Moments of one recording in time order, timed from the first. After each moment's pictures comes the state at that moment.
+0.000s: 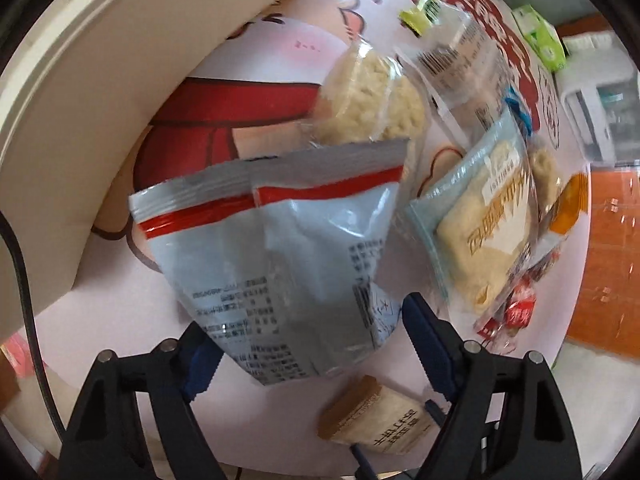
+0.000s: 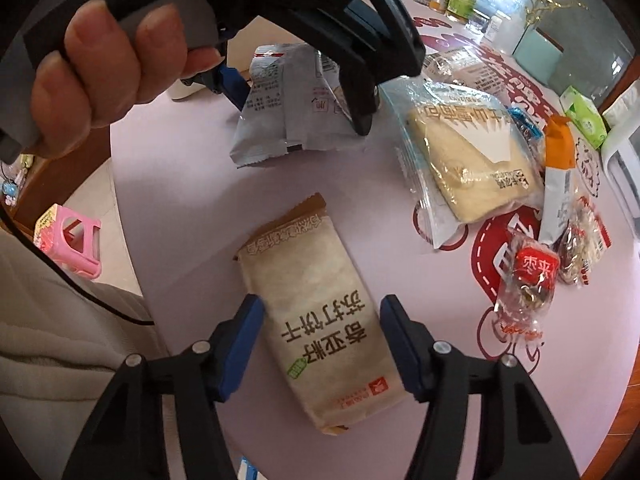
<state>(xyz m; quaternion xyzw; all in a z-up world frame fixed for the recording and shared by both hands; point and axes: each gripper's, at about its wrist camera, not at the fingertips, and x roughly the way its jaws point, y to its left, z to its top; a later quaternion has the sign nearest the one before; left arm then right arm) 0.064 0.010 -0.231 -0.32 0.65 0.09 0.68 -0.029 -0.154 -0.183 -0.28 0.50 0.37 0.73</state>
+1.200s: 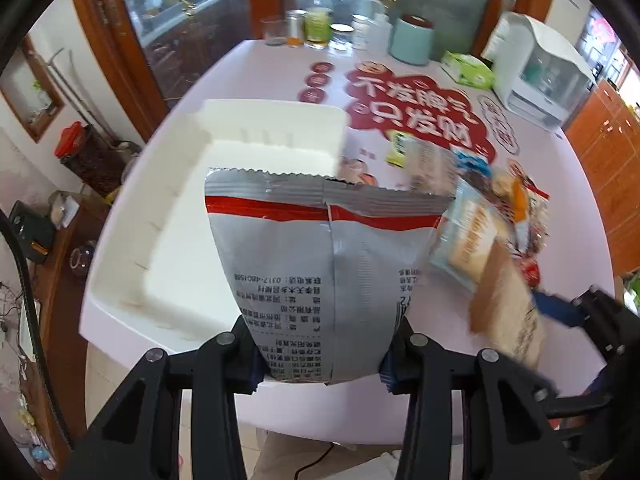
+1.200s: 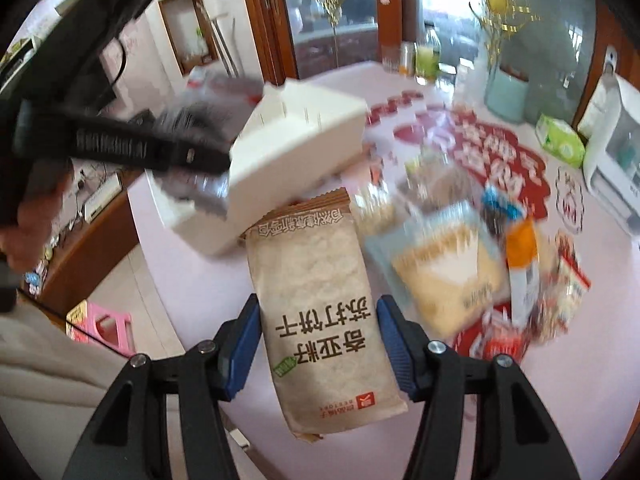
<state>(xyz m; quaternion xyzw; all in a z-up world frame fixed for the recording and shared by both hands) -0.023 0.096 -0.035 -0.08 0.53 0.08 0.84 0.008 -0.118 -0.076 -0.15 0.44 0.39 0.80</state>
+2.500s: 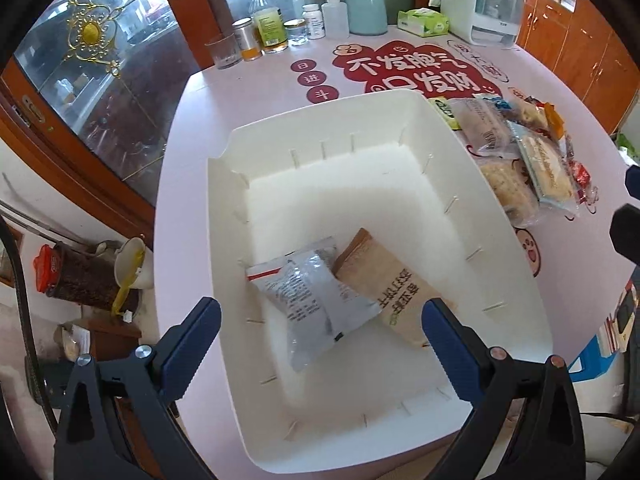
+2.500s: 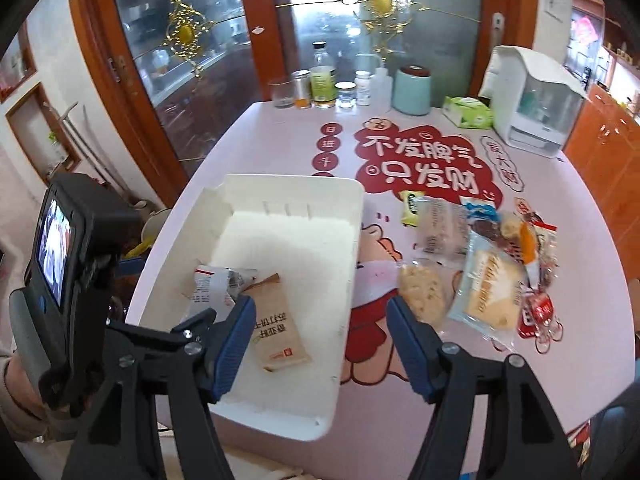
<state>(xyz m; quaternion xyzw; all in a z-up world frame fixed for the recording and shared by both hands) 0.029 0.252 -0.080 0.10 0.54 -0.07 0.84 0.013 0.077 -0.015 -0.01 0.46 0.09 0.88</state>
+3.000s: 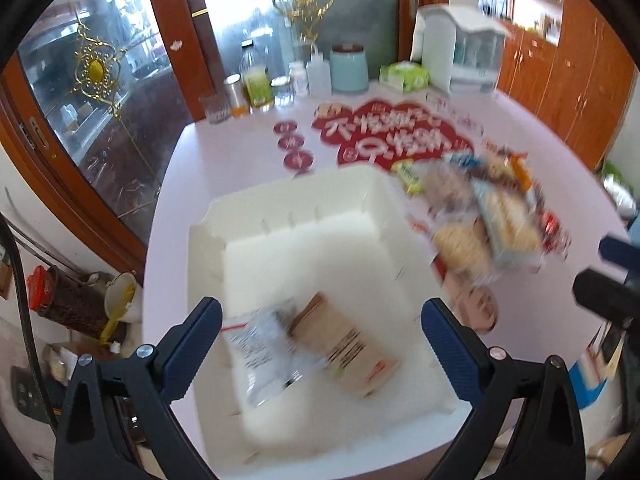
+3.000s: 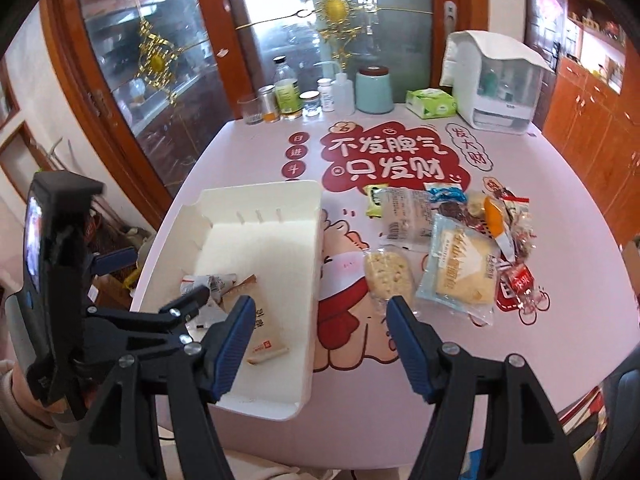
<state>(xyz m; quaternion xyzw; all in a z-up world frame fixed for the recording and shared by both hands) 0.022 0.207 -0.030 0.08 0.45 -0.09 0.88 -0.009 0.025 -0.006 0.04 0.45 0.06 0.89</state>
